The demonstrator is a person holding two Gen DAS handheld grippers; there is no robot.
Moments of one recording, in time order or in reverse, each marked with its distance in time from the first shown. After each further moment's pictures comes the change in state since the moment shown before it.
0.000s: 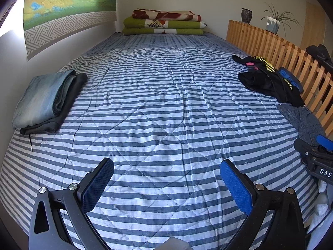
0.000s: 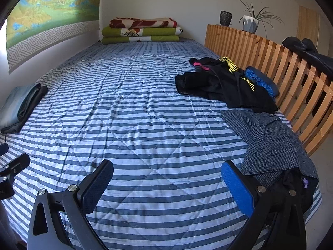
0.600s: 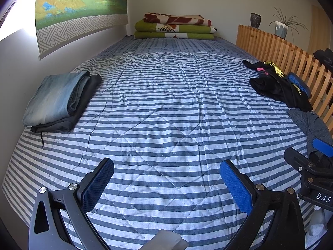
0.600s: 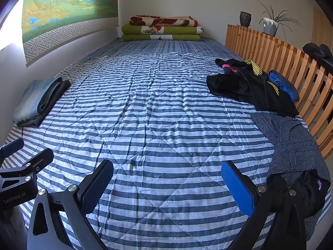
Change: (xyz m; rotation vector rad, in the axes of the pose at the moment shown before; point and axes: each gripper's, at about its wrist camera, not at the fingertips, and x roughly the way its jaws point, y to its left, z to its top) left arm -0.010 0.021 -0.005 -0.023 -0.034 0.073; right arm -0.015 0.066 -0.003 -0.061 -0.023 0.126
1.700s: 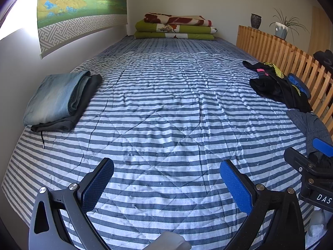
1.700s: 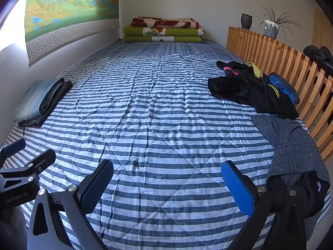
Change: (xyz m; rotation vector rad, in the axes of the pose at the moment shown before) left arm -0.005 0.006 -0.002 -0.006 -0.003 -0.006; right arm -0.005 0.005 0.002 -0.006 -0.009 0.004
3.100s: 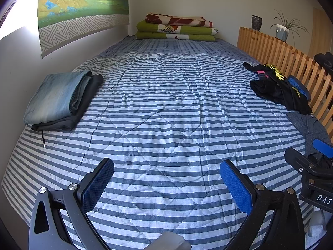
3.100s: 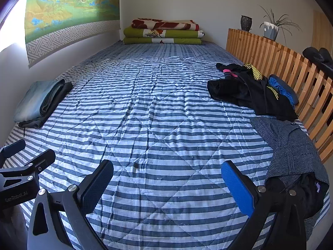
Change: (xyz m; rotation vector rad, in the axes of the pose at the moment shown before) left arm -0.003 0.004 0.004 -0.001 -0.001 -0.005; right arm -0.004 0.002 0.002 -0.002 -0.011 -0.002
